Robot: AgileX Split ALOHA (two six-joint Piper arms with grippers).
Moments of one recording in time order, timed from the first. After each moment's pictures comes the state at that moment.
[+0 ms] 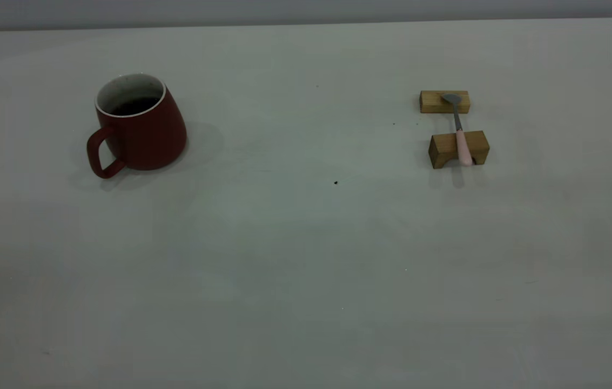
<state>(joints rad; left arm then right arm) 0.03 -0.02 -0.49 0.04 1.13 -0.03 -0.03 0.02 -0.47 0.10 1.14 -0.13</state>
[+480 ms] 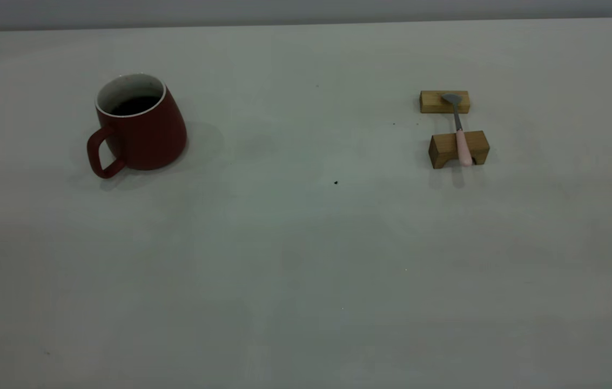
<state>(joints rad) 0.01 0.30 -0.60 0.08 1.10 -0.05 -0.03 0.02 -0.47 0.10 1.14 -0.13</state>
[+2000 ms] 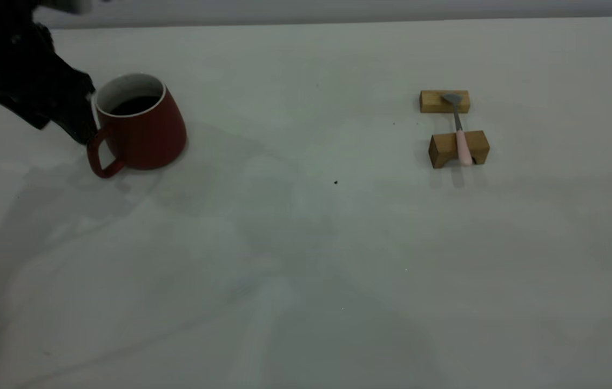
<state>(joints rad) -0.08 2.09 -1.12 -0.06 0.35 0.38 -0.03 0.02 -0.47 0.10 1.14 -0.13</state>
